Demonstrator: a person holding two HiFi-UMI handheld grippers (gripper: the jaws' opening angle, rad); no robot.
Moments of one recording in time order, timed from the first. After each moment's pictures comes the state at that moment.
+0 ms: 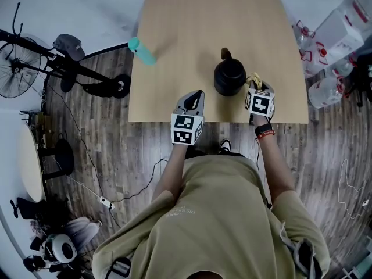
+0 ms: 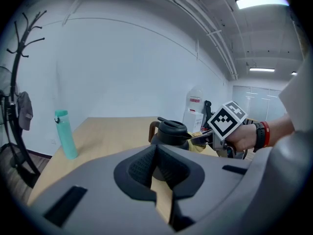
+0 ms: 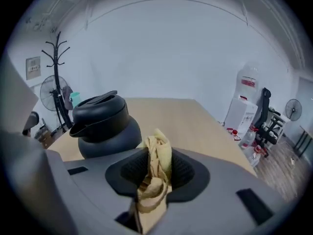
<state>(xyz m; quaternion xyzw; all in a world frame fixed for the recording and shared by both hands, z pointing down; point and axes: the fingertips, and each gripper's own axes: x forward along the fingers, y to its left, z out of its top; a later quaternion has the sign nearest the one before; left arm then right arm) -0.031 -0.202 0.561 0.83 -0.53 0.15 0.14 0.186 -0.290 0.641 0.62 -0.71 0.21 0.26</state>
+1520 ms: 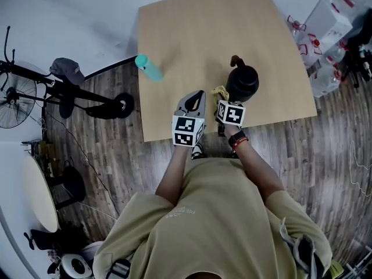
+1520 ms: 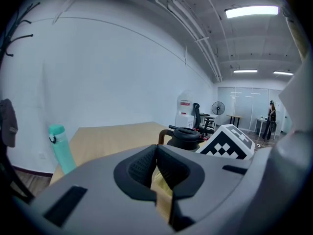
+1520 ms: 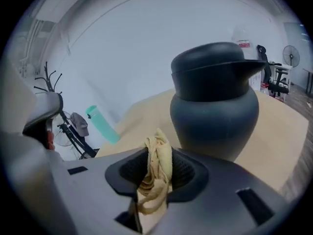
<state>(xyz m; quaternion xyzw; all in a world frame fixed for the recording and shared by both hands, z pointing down) -0.121 -0.248 0.539 0.87 -0.46 0.14 0.10 -0.043 -0.274 0.677 0.58 -0.71 0.37 0.14</state>
